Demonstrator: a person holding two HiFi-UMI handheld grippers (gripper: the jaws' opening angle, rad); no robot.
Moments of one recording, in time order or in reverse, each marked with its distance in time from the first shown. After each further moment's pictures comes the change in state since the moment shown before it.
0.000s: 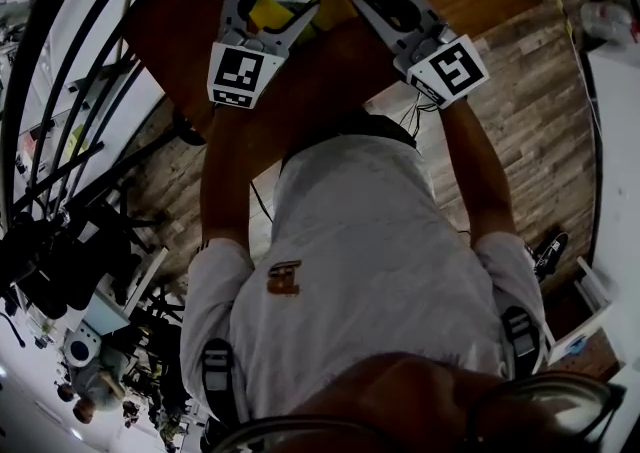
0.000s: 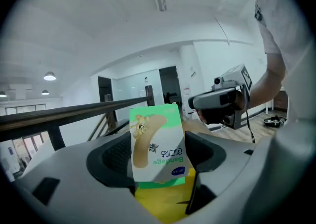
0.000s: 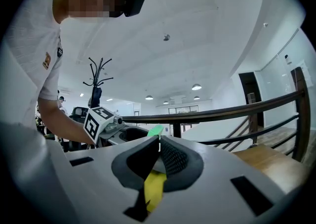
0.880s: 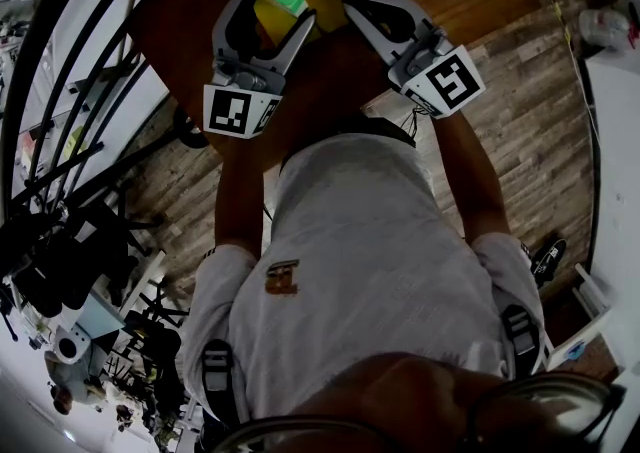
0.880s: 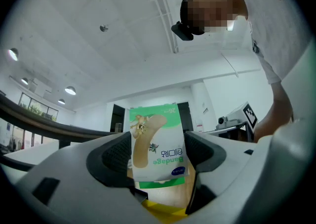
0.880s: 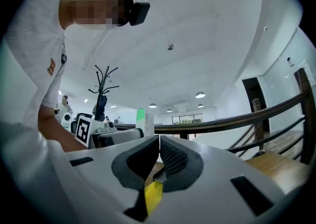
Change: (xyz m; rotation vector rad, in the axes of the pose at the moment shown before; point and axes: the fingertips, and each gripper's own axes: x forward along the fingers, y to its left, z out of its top) left arm -0.072 -0.003 0.074 -0.135 -0.446 0.150; right arm 0.003 0.038 0.033 -0.016 -0.106 0.040
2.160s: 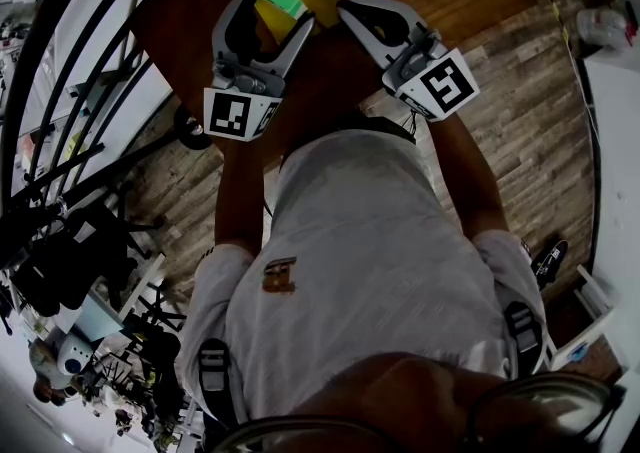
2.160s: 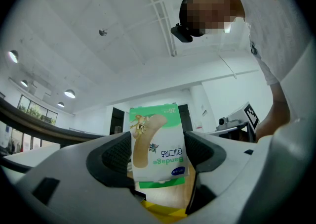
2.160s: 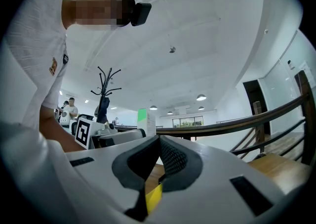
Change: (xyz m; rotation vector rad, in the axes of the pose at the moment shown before) left arm -0.020 -0.015 0.014 0.007 -0.030 -0.004; right arm -0.004 0.029 0.017 -0.008 -0.071 -0.004
